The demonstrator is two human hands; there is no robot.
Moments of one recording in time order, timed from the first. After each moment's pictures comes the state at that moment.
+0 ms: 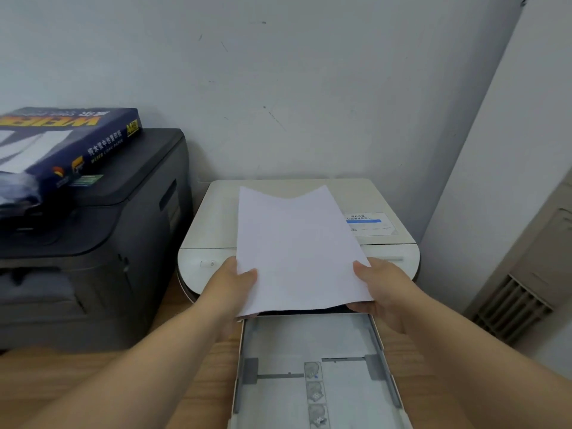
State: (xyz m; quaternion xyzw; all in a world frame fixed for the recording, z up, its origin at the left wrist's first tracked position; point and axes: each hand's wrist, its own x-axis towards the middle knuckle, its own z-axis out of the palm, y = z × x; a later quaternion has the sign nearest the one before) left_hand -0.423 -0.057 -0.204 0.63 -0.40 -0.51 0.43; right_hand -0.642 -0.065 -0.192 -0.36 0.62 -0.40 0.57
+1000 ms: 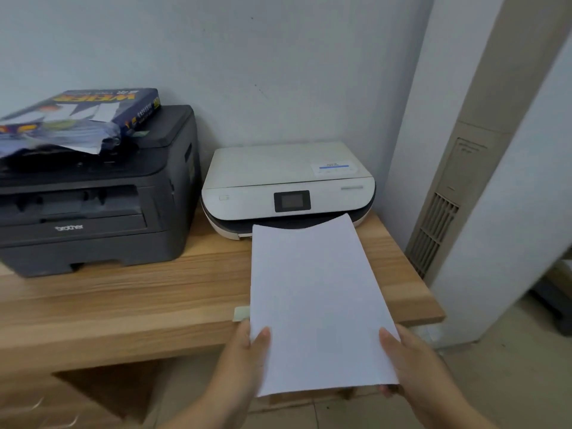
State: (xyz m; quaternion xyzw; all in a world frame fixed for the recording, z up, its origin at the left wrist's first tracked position) left_hand -0.424 0.214 -0.275 0.57 -0.44 -0.56 0.41; right_hand -0.649 0.233 -0.265 -0.36 0.64 -0.42 0.53
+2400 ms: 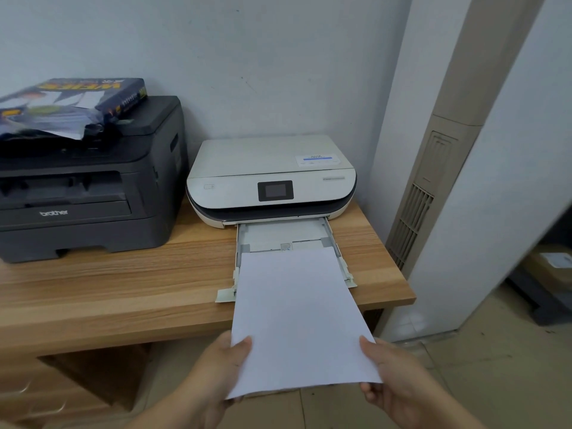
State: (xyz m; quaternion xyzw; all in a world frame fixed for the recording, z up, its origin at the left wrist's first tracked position) left_hand -0.436 0.248 -0.268 0.62 -0.33 -0.63 0.34; right_hand -0.664 0.264 -0.275 -0.22 0.62 -0.38 0.65
